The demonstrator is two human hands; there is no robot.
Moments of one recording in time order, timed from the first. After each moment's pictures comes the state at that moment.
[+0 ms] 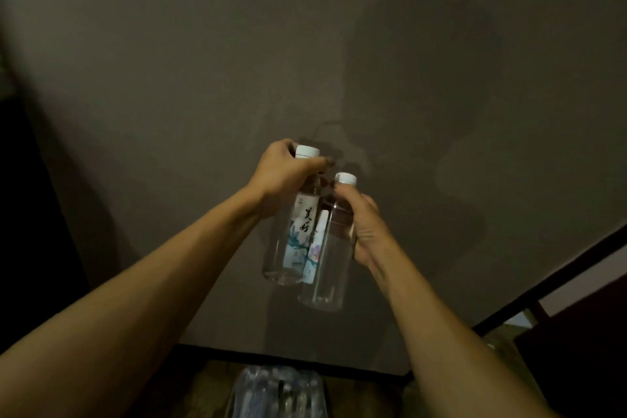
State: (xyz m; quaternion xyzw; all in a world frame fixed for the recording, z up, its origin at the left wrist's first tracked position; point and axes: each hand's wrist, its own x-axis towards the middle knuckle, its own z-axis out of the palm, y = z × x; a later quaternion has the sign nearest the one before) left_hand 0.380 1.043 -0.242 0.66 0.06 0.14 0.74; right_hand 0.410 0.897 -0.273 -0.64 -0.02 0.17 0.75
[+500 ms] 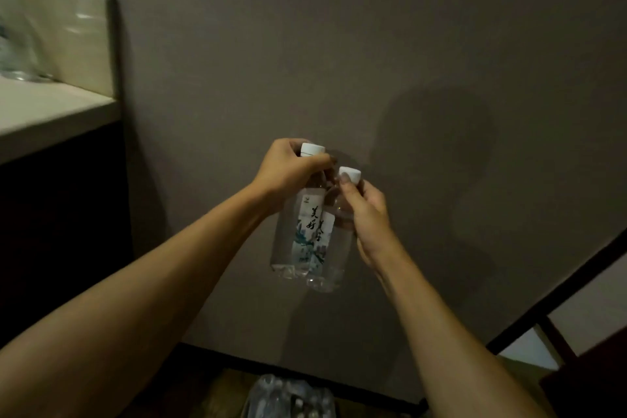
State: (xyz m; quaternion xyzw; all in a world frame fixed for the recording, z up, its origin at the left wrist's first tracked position) left_hand 0.253 1.037 -0.191 0.66 0.00 0.21 0.72; right_hand 0.296 0.895 -0.223 -0.68 -0.23 0.06 0.69
